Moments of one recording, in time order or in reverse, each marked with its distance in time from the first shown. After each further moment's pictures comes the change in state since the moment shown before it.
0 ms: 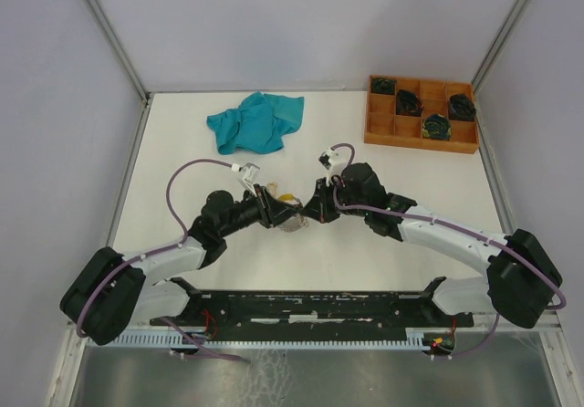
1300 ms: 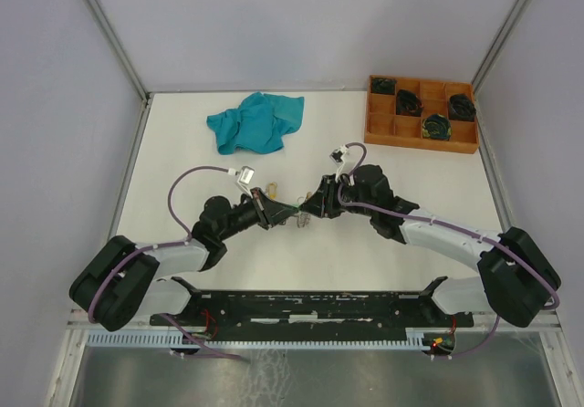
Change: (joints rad) left arm 0.022 0.104 -0.067 0.235 0.026 -0.166; right arm -0.070 0.015 -0.116 0.251 -0.089 0.137
